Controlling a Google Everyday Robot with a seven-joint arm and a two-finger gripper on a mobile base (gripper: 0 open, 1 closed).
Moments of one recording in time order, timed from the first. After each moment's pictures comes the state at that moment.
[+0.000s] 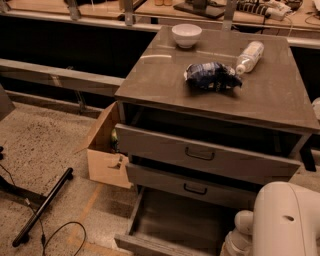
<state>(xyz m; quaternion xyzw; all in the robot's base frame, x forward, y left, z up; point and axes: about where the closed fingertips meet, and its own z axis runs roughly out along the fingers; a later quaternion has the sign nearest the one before) 0.392 -0.285 0.174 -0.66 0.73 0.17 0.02</state>
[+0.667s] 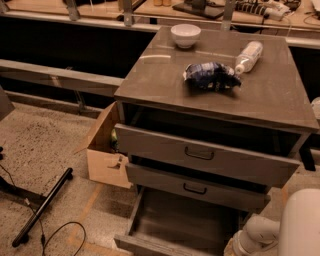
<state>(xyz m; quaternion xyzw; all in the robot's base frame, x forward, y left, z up) 0.412 -0.297 0.205 -0.61 0.78 0.12 0.09</state>
